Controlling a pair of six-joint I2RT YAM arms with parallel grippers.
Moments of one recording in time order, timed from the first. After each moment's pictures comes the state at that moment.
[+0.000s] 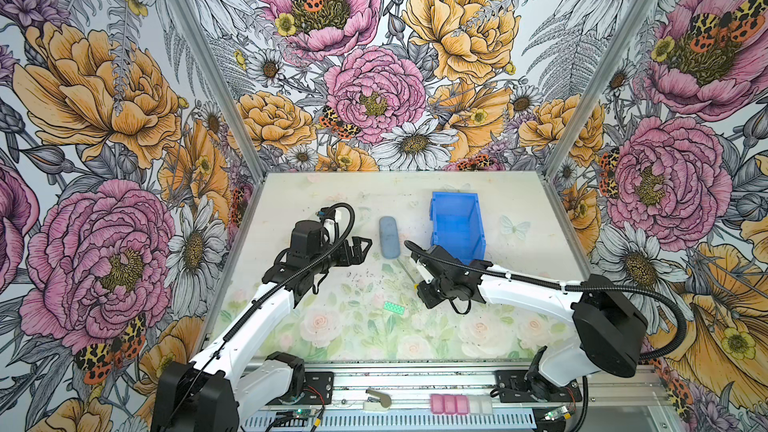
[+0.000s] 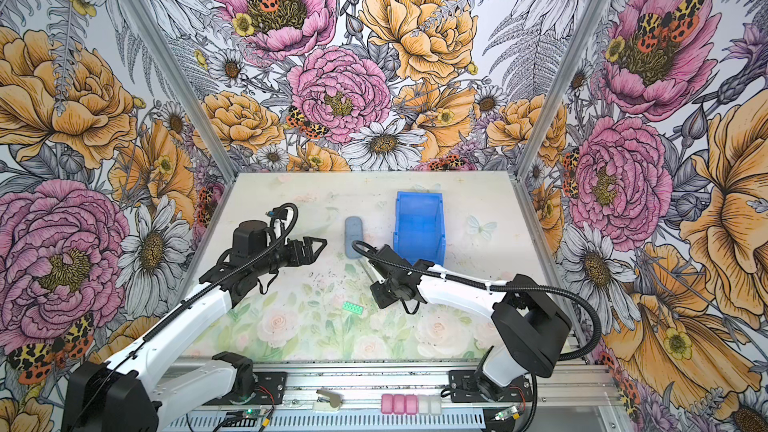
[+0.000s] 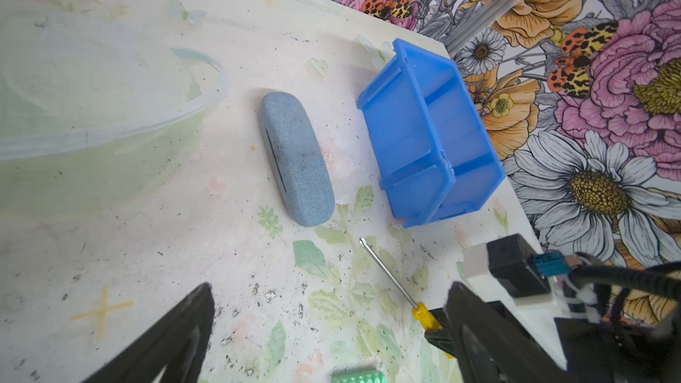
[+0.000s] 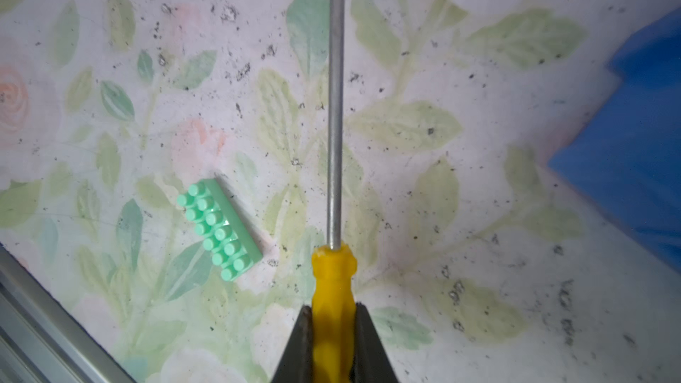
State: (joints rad) left arm -0.32 1.05 0.69 -0.19 0.34 -0.39; right arm 0.85 1.50 0.90 -0.48 -0.07 0.33
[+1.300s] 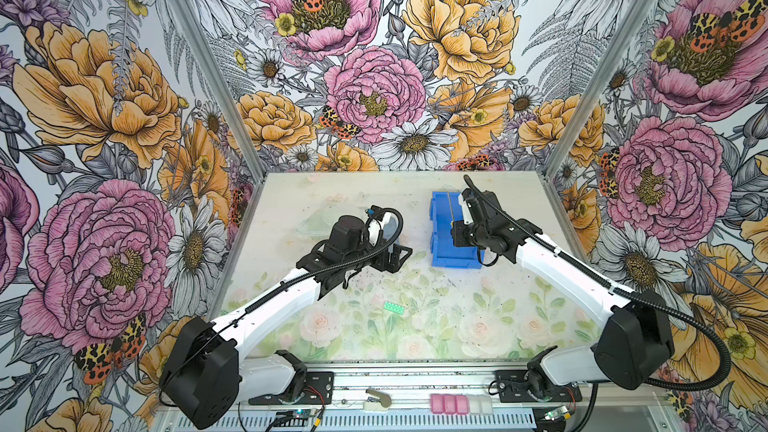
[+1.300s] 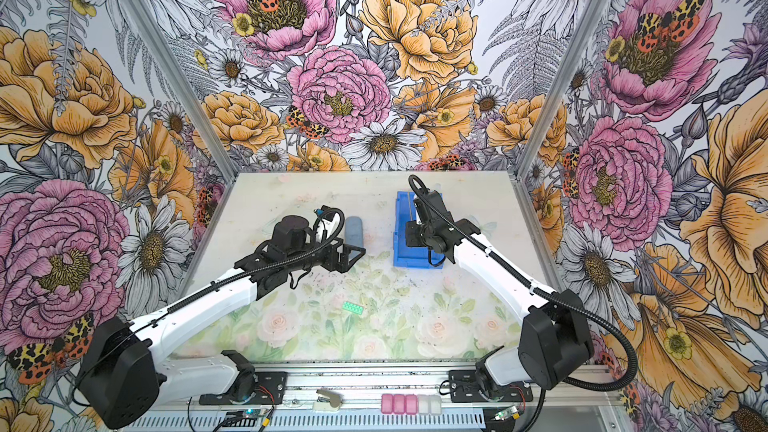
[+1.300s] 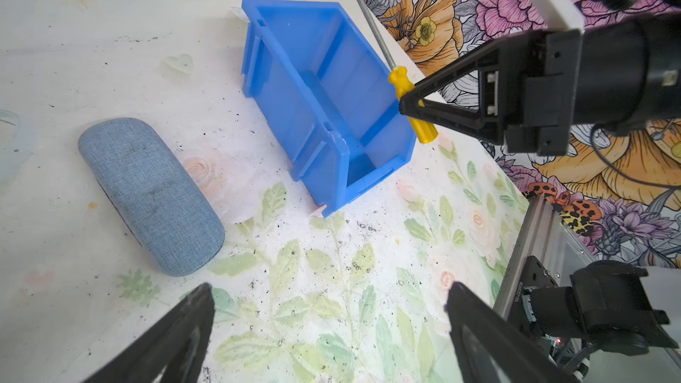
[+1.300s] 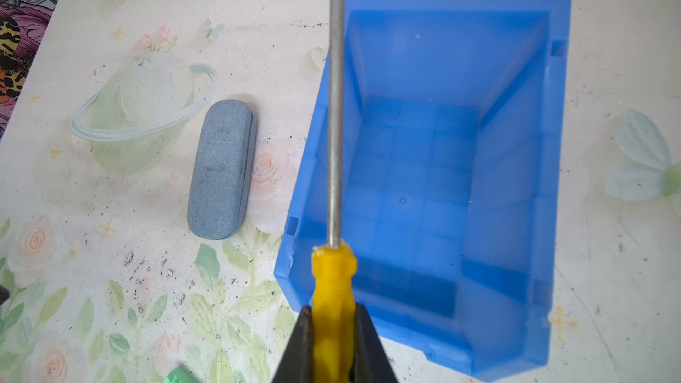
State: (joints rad) left arm -0.59 1.24 0.82 -0.10 0.32 -0.30; right arm 0.47 1.42 1.14 -0.59 0.01 0.37
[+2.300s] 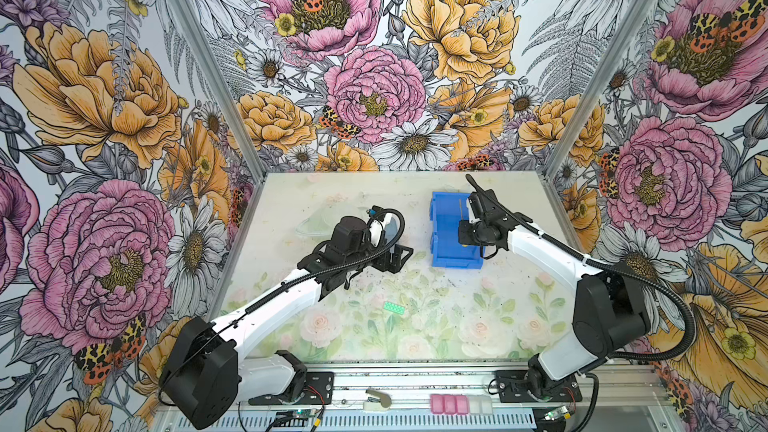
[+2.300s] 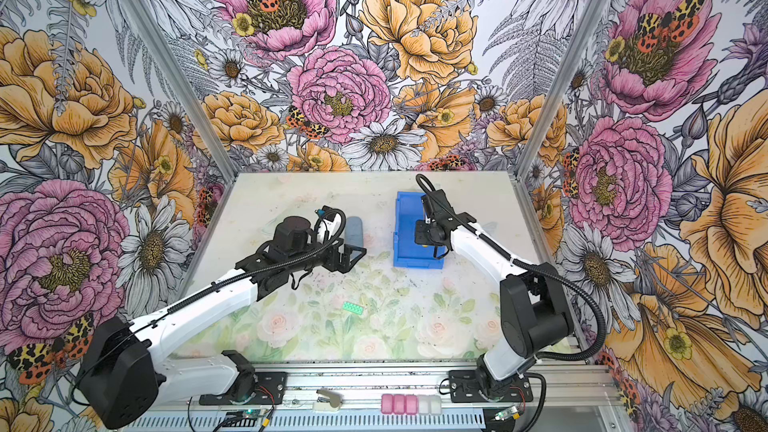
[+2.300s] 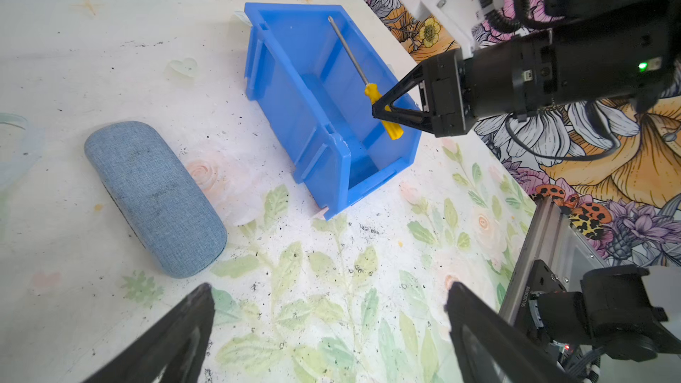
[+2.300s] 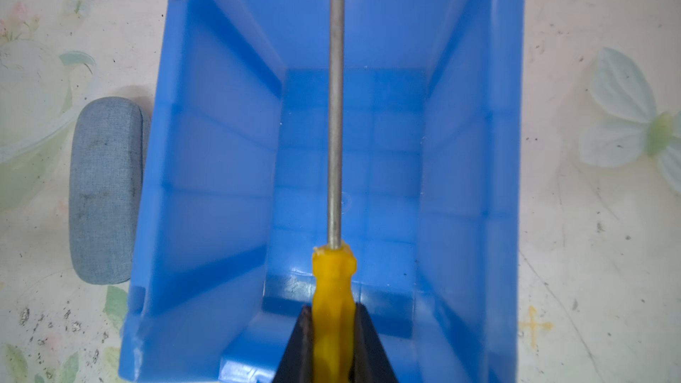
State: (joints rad) left arm -0.61 1.24 0.83 -0.10 0.28 -0.30; right arm 0.36 1.60 1.16 -0.56 0.01 0.38
